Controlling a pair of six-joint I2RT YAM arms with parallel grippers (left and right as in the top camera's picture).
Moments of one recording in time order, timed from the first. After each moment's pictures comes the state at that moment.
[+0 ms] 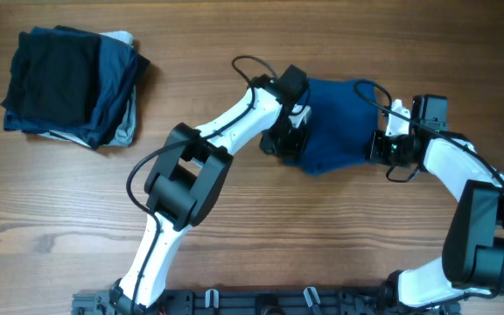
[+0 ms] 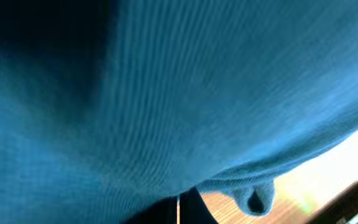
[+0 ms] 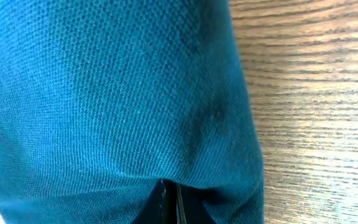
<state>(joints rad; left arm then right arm) -0.65 2.34 1.80 -0.98 0.46 -0.31 -0.16 1.71 0.85 -0.40 -0.36 0.04</state>
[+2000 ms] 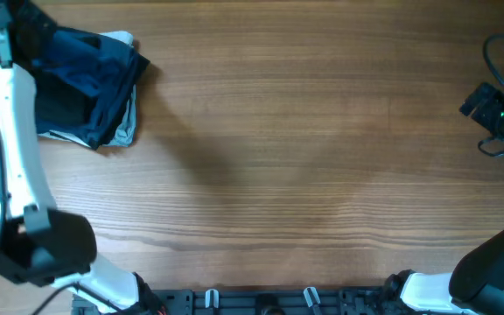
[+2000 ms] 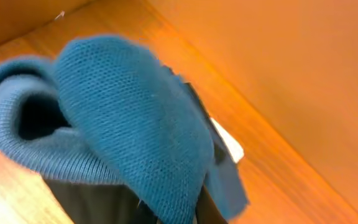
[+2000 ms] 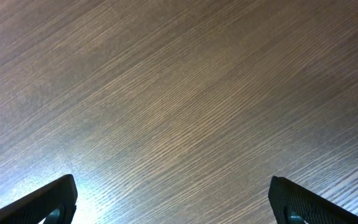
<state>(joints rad) 0.27 1.82 1.91 -0.85 -0.19 -0.52 -0.54 1.58 1.22 -0.59 -0.07 0.13</state>
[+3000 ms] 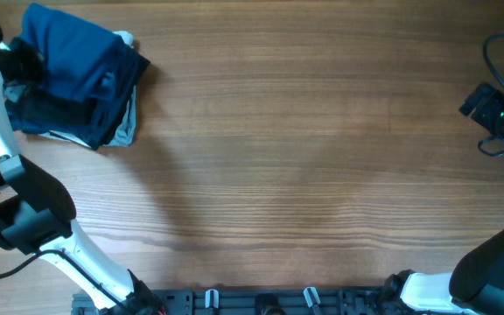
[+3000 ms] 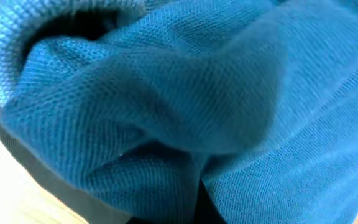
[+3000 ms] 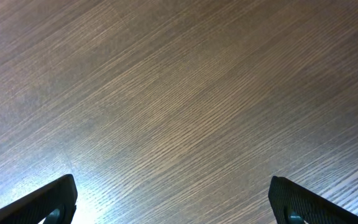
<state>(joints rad) 0.45 2.07 2.00 -1.10 0.15 -0.51 -0.54 1.58 1.22 -0.59 -0.07 0.13</state>
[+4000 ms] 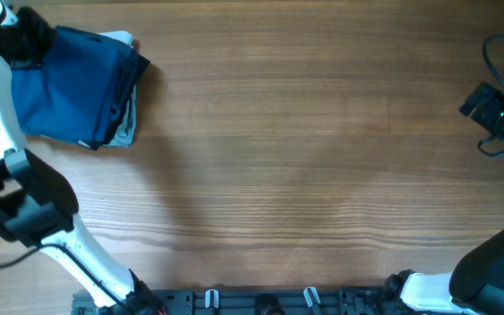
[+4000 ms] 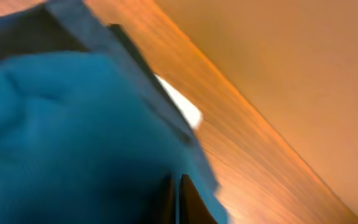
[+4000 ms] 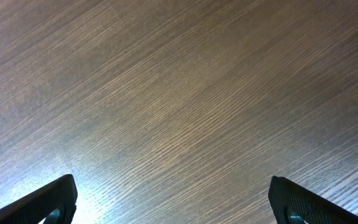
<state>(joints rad) 0.43 2.12 2.02 -0.81 0.39 -0.43 -0.54 1.58 1.22 -0.59 -0.07 0.13</state>
